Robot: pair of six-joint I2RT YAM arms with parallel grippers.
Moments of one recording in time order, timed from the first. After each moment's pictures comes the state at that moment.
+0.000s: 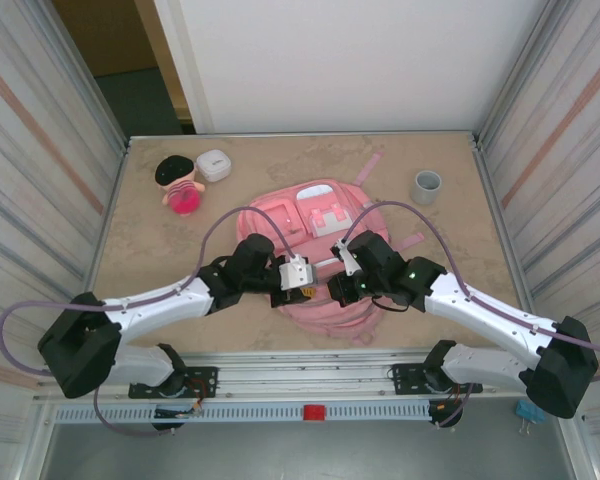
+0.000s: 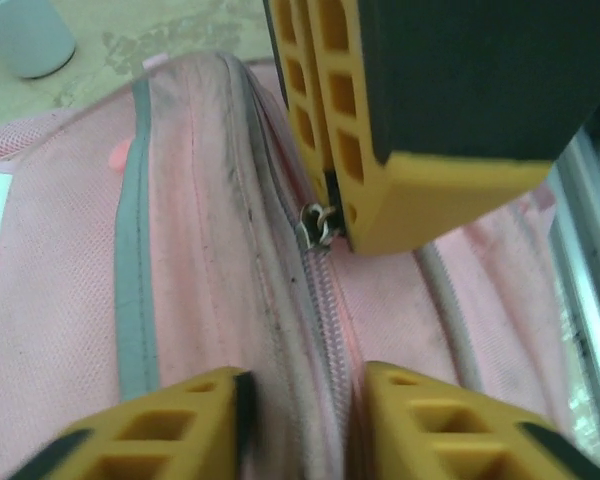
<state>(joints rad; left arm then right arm) -0.85 1.31 0.67 0.02 0.41 0.51 0.85 1.09 0.79 -0.59 -0.19 0.46</state>
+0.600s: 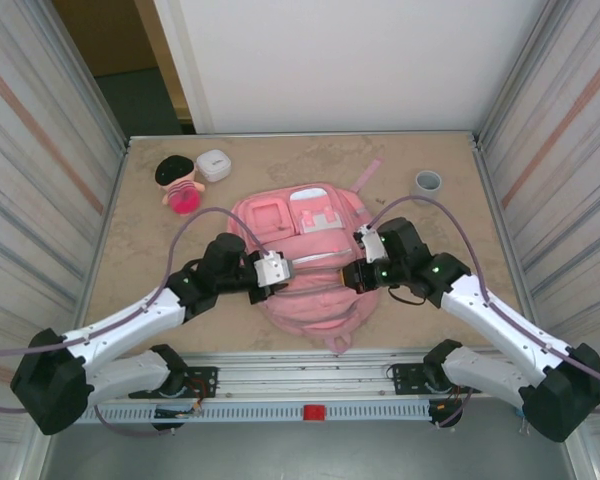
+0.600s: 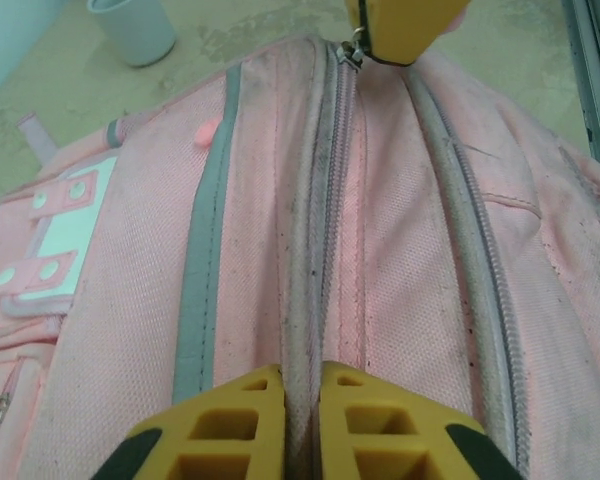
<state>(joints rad) -0.73 1.05 0.60 -0.13 0.36 0.56 0.65 1.01 0.78 -0.59 -0.38 0.42</state>
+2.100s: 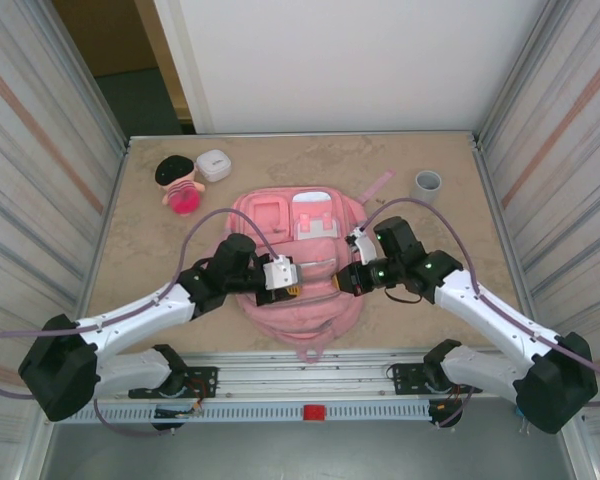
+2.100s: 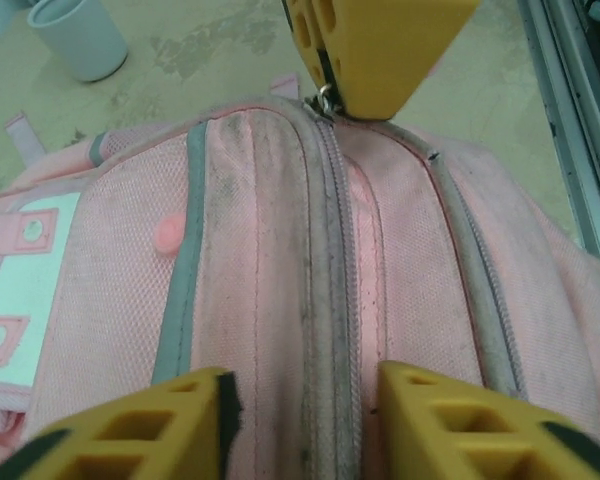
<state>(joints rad) -0.79 1.15 0.62 -0.07 0.41 0.58 0.62 1.06 0.76 -0.55 -0.54 0.38</state>
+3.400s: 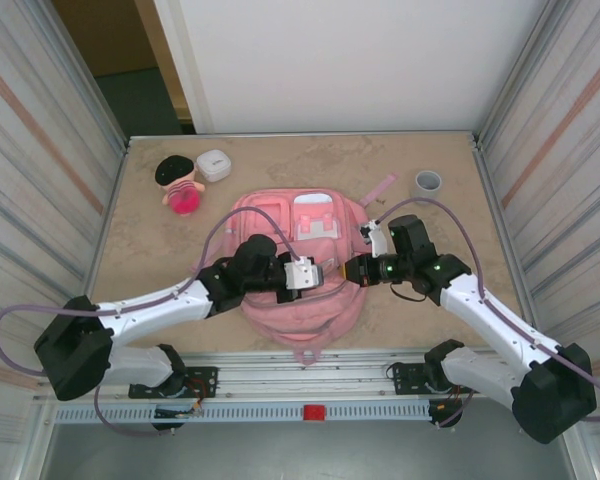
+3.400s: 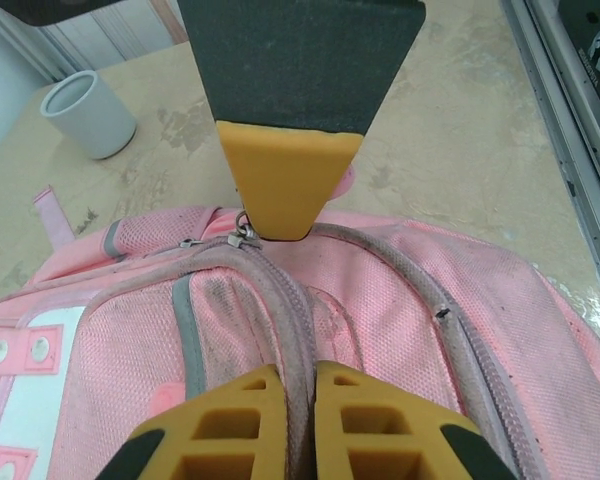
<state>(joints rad) -0.91 1.26 0.69 0.07 0.33 0.58 0.49 1.02 0.69 -0.44 -0.55 0.44</state>
